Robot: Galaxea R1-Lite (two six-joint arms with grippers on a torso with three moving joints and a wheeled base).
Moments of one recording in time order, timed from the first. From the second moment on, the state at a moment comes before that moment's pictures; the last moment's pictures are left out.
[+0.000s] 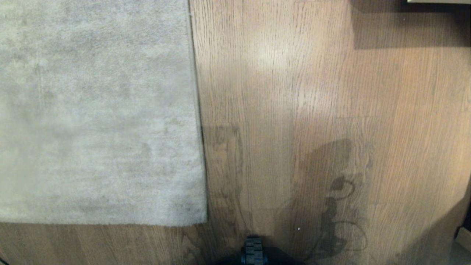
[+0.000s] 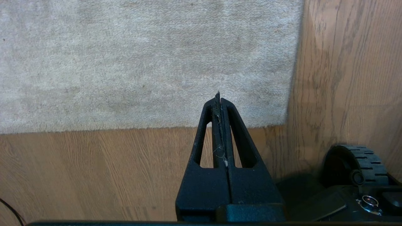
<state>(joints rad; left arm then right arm) 0.00 0.00 0.00 0.00 0.00 0.01 0.01 0.00 0.00 0.00 0.05 -0.08</state>
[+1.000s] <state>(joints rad) 0.00 0.00 0.00 0.00 0.00 0.00 0.01 0.00 0.00 0.00 0.05 -0.08</state>
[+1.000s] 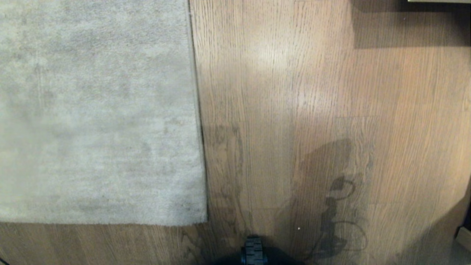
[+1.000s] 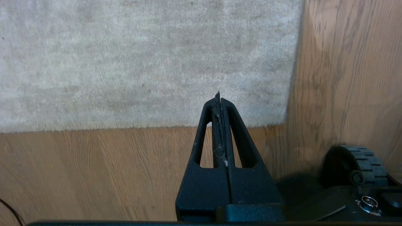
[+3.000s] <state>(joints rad) 0.00 0.00 -0.01 0.02 0.00 0.00 0.01 0.00 0.00 0.00 0.05 -0.08</state>
